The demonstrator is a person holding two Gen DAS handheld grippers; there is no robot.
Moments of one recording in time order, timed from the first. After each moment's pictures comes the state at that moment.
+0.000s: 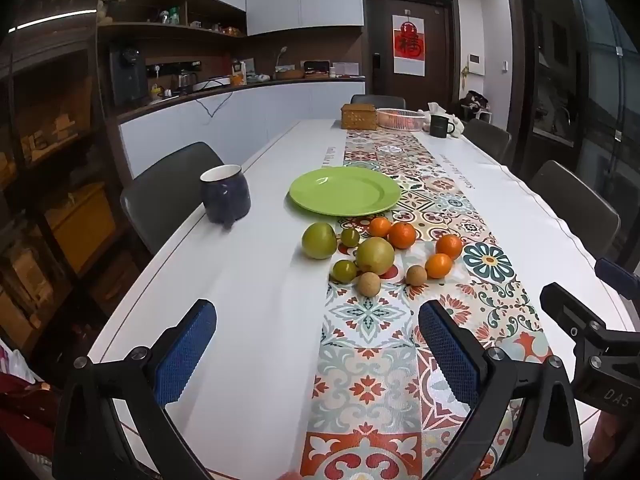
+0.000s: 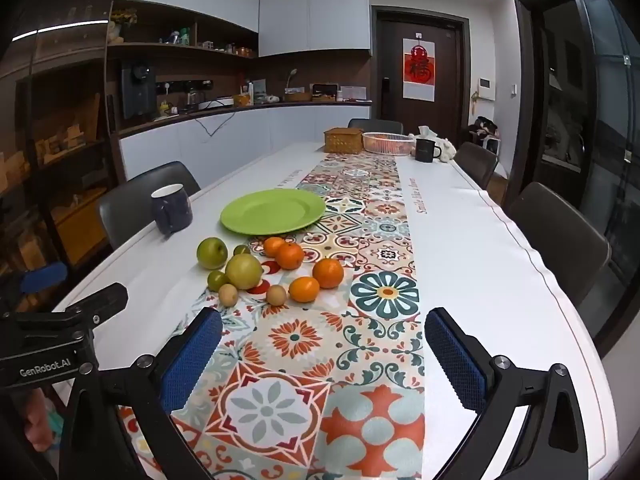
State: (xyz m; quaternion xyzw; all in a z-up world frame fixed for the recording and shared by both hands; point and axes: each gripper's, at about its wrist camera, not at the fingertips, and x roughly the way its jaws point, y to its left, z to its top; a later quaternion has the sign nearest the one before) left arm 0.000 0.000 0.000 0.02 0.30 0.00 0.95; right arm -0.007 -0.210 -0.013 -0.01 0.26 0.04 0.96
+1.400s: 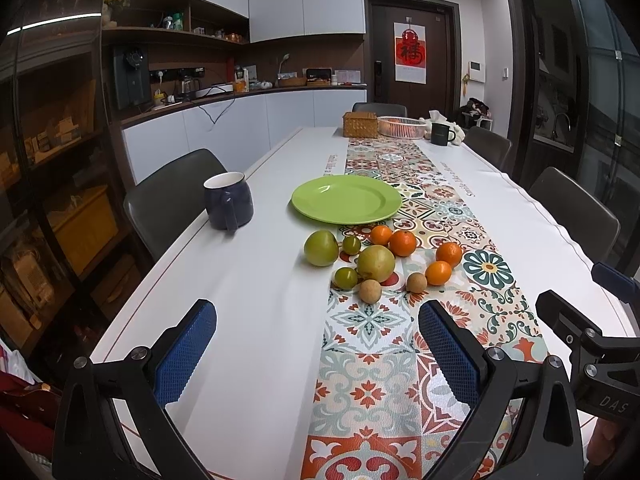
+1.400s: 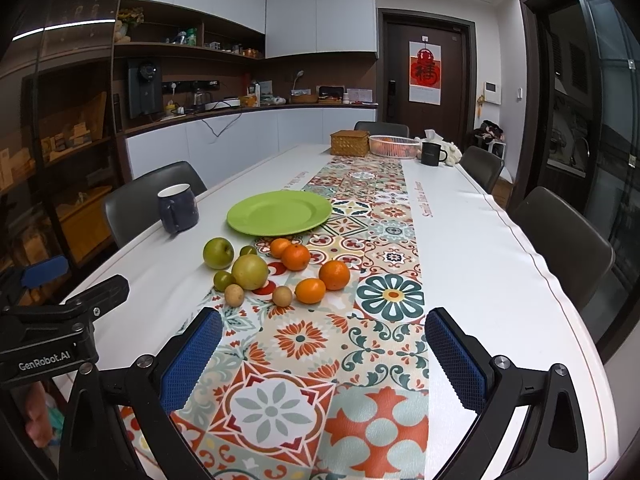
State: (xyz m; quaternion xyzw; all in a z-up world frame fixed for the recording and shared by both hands) left arm -0.003 0.002 0.008 0.02 0.29 0.00 0.96; right arm -0.008 -0.206 -0.011 -0.01 0.26 0.04 0.96
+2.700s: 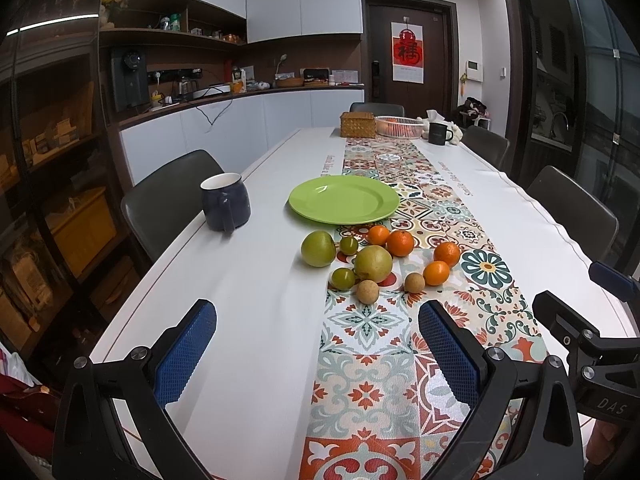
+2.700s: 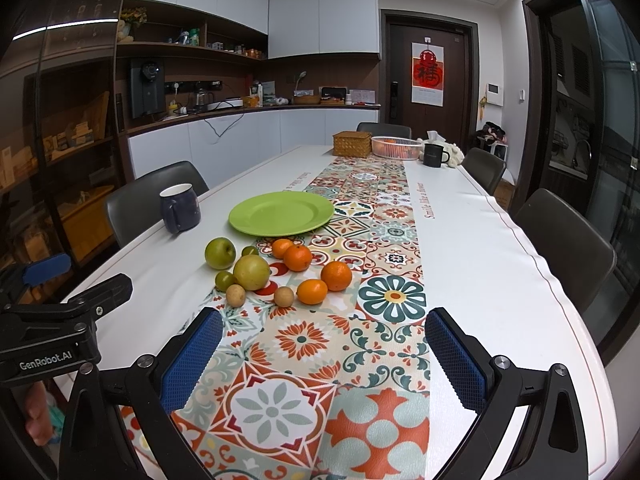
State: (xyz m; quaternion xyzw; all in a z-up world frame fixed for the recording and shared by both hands) left arm -0.005 0.002 0.010 0.02 0.29 0.00 0.96; right arm -0.007 -0.206 -0.012 -0.01 0.26 0.04 0.96
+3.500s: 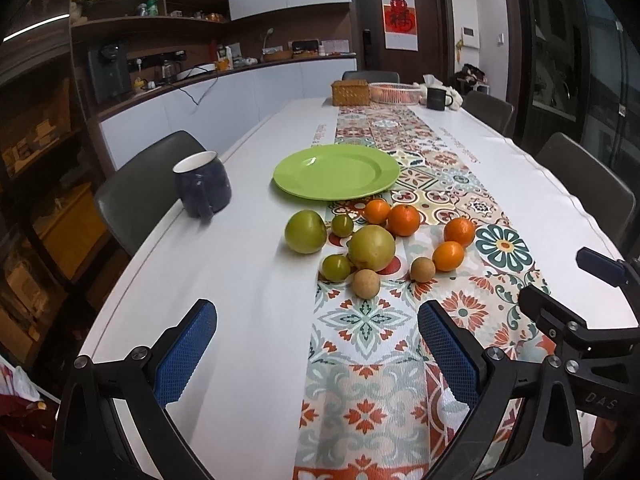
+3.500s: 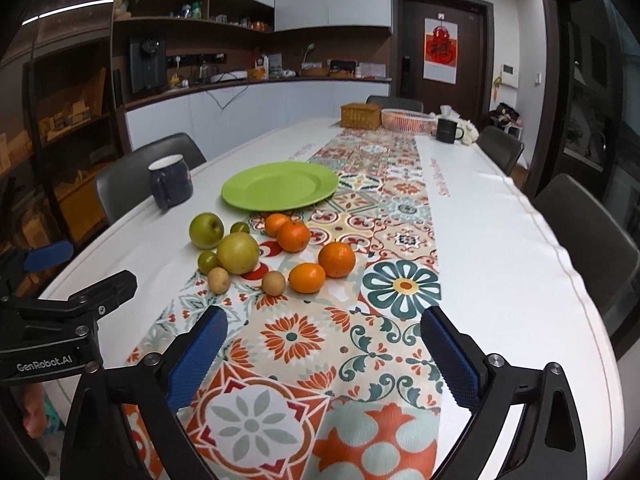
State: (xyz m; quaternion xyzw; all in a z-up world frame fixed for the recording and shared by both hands) left arm 0.053 -0.019 -0.026 0.05 0.34 -0.01 0.94; right arm 0.047 -0.207 -0.042 -0.02 0.32 0.07 0.95
